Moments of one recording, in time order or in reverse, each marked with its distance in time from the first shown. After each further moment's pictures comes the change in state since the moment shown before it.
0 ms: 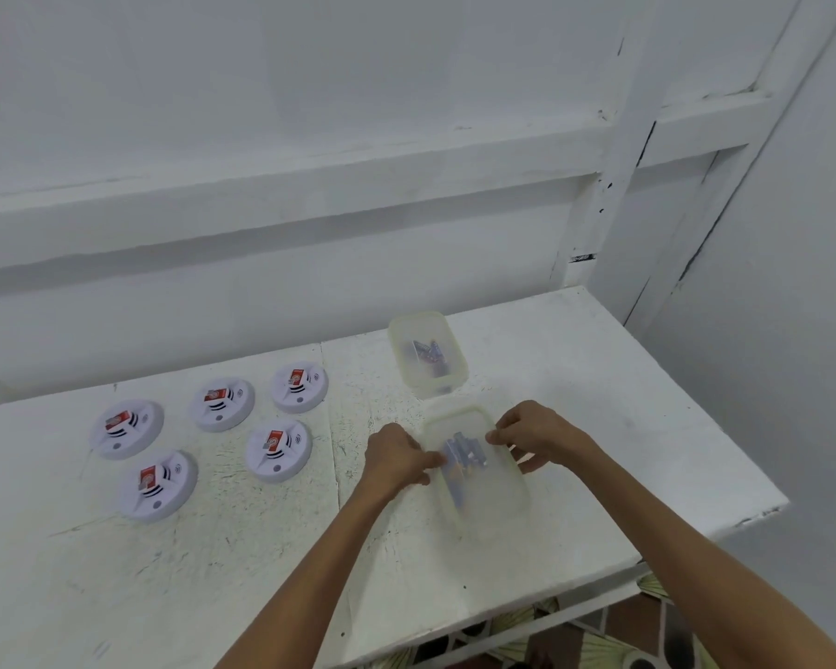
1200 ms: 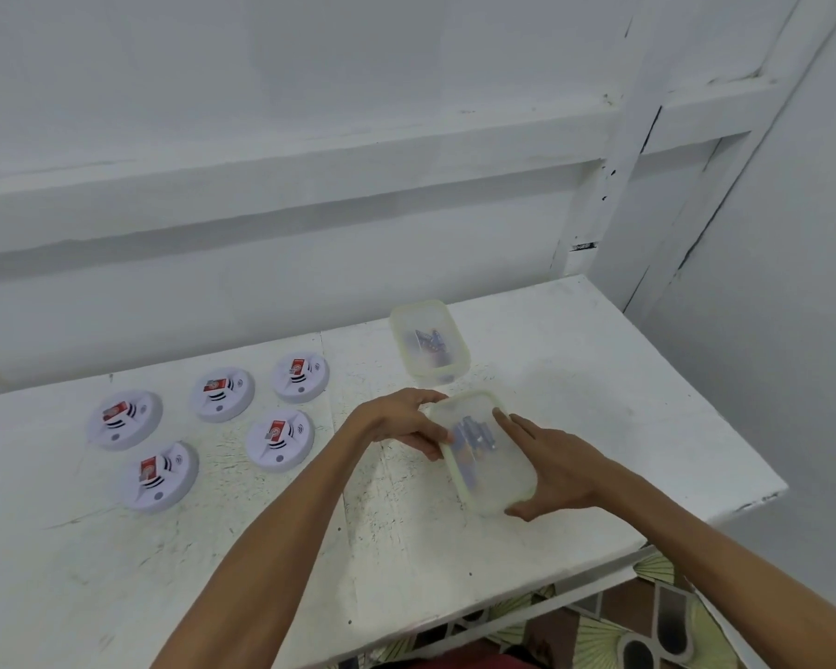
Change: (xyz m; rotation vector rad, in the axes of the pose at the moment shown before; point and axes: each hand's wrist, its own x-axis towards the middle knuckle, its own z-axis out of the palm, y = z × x) left_hand 0.053 0.022 -0.032 -0.090 -0.677 0.028; right_hand -0.031 0.054 0.007 -0.903 0.028 -0.552
